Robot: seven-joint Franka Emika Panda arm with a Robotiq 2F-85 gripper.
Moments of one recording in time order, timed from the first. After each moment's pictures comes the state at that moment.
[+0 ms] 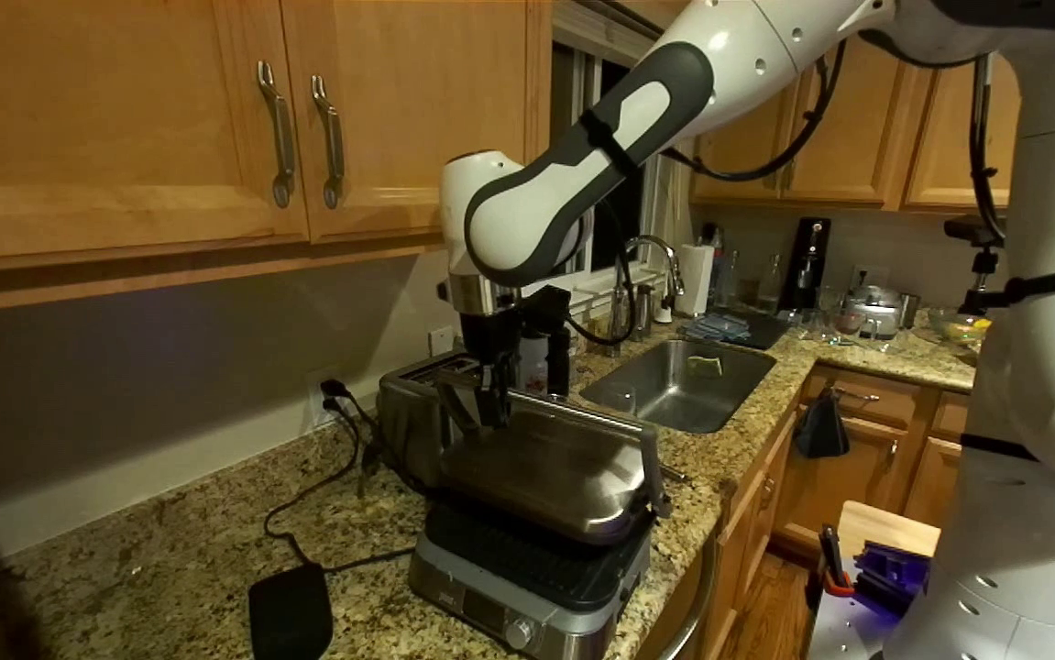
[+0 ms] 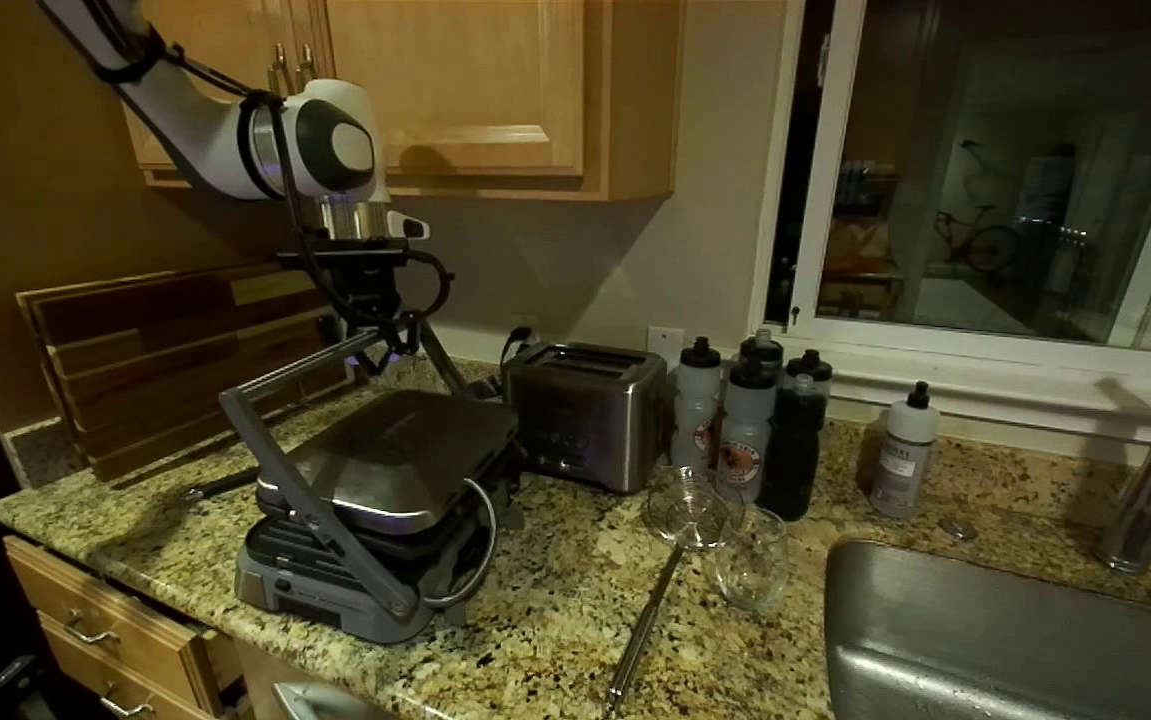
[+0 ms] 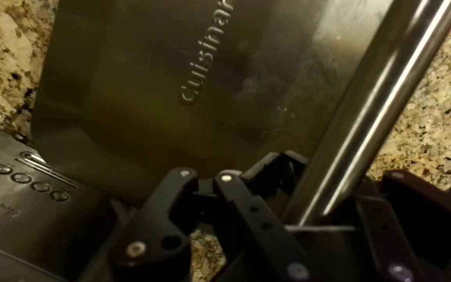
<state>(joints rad) 0.08 0.16 0.11 -2.13 -0.10 2.23 -0.25</state>
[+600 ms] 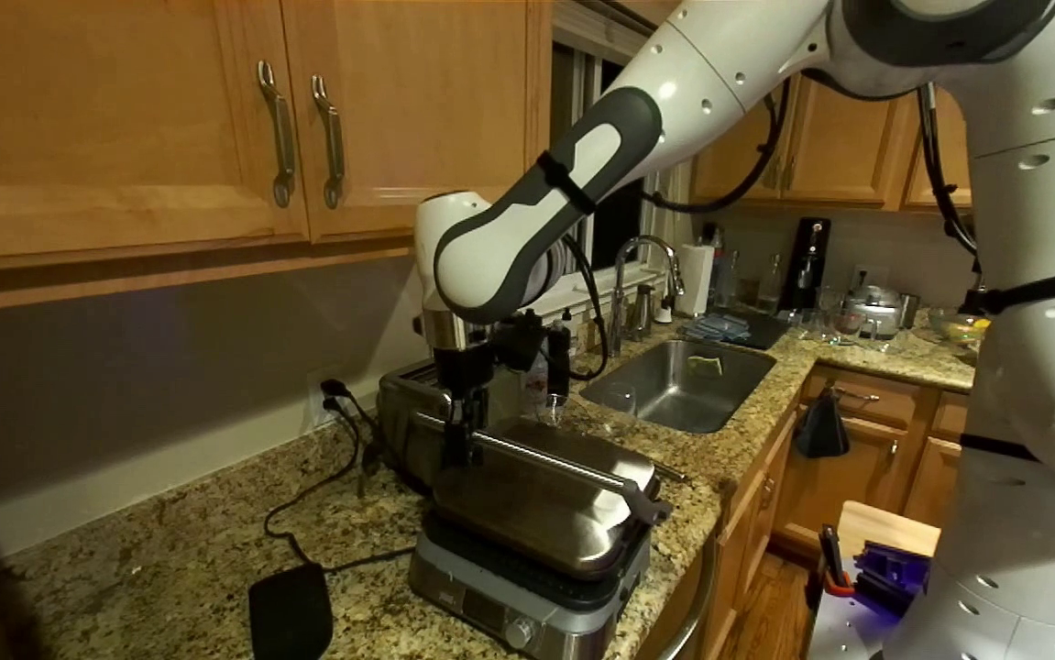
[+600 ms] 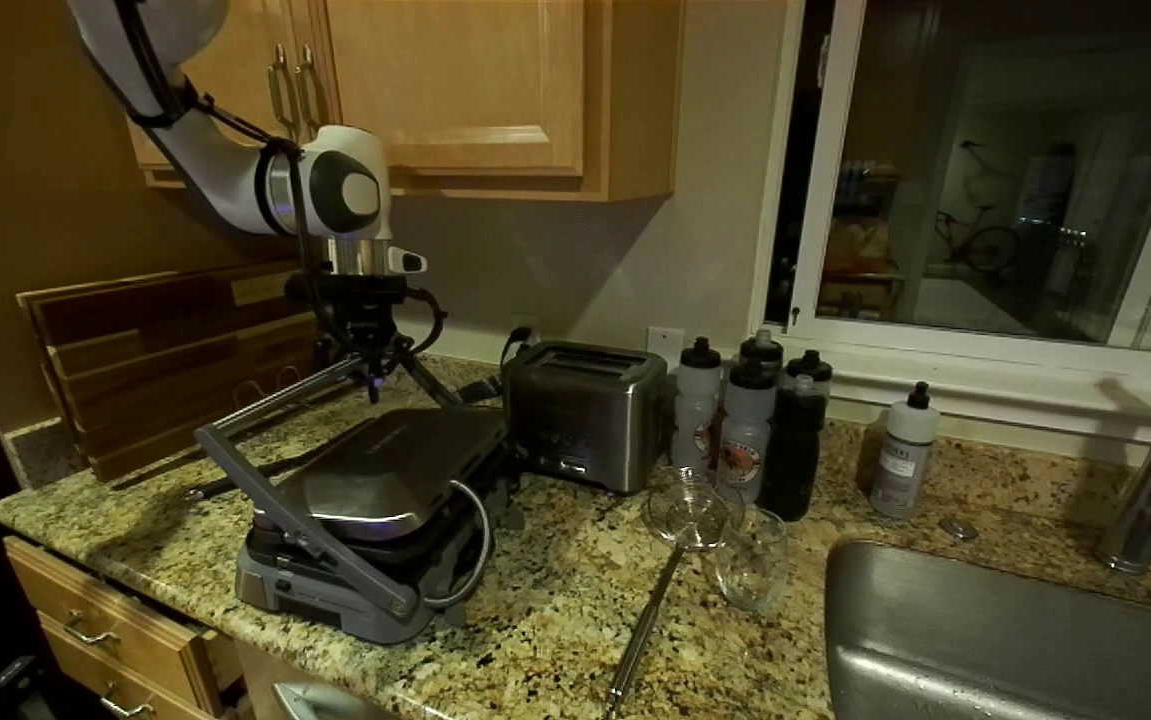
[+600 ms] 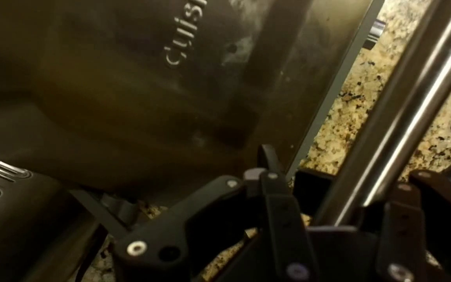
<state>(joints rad) 0.09 0.30 0.14 -2.05 -0.04 2.28 -0.25</state>
